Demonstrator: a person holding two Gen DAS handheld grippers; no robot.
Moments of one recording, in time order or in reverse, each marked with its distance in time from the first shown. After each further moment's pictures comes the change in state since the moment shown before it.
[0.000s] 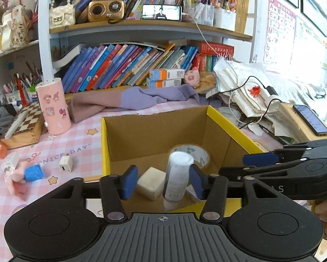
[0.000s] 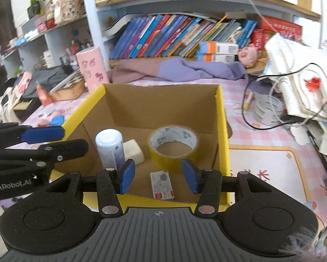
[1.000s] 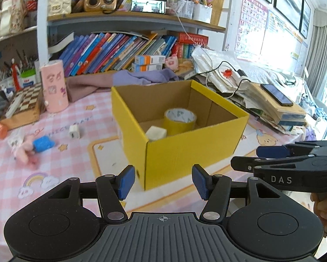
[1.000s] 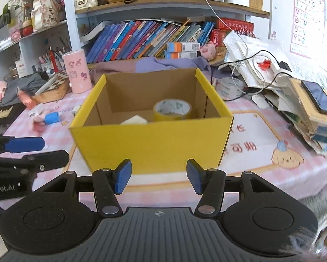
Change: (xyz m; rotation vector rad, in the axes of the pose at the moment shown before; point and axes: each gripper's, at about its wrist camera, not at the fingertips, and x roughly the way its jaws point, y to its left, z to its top) left arm -0.080 0.069 -0.060 0.035 0.066 -0.179; right arm -0.066 0.110 -0.074 0.116 -0.040 -0.248
